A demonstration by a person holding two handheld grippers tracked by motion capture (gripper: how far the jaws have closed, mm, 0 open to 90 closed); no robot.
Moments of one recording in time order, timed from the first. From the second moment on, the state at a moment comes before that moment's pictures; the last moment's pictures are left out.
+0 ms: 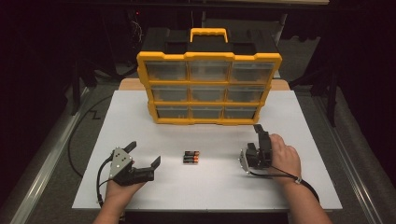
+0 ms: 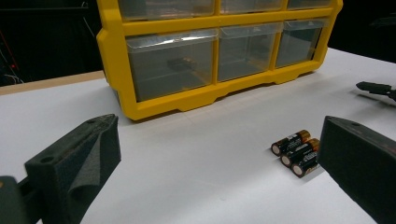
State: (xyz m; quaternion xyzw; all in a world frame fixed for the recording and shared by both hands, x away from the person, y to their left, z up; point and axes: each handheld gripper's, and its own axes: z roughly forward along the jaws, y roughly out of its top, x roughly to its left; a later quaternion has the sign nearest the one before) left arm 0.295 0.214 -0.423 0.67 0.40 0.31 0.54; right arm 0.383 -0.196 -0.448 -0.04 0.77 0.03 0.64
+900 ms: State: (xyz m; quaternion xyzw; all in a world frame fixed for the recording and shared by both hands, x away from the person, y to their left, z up) left arm 0.294 0.218 -0.422 0.67 0.40 0.32 0.54; right arm 0.377 -0.183 -0.435 -0.06 0.74 0.04 0.67
